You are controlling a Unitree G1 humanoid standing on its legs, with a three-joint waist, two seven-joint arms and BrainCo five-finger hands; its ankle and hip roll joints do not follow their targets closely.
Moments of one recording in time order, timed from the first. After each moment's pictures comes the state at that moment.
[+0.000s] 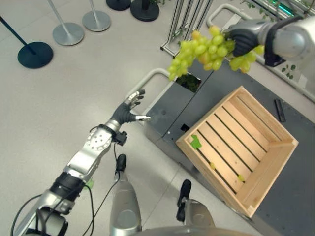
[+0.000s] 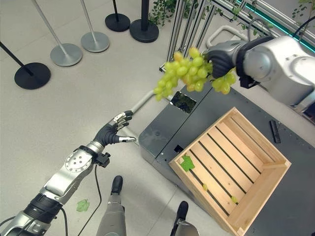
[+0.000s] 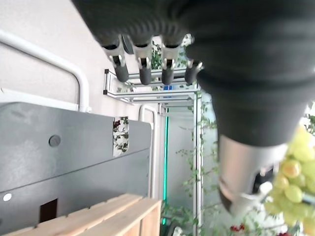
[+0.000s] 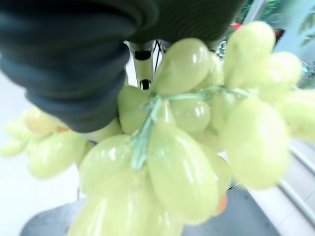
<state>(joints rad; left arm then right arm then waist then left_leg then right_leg) -0.40 0.62 -0.42 0.05 -0.33 0.02 -0.06 -1.64 -1.18 1.24 0.18 -0.19 0.11 0.44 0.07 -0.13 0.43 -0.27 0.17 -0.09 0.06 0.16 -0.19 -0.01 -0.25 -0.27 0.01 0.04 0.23</state>
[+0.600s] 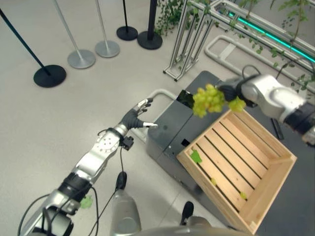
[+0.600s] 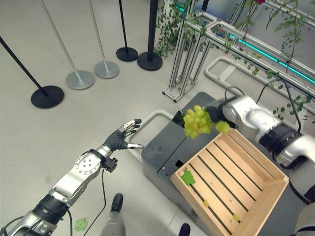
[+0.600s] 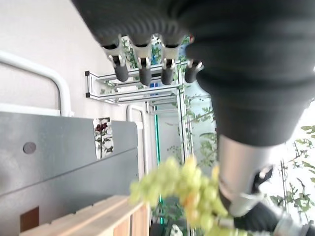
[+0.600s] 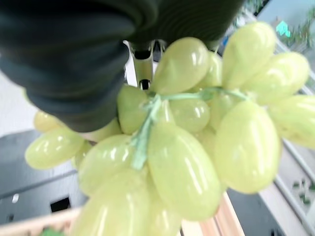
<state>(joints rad) -0.28 0.59 -0.34 -0.01 -0.29 0.04 -0.08 -1.04 -1.04 0.97 0.33 -0.53 0.08 0.58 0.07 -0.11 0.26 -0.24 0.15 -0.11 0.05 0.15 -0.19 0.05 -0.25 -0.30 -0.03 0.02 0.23</state>
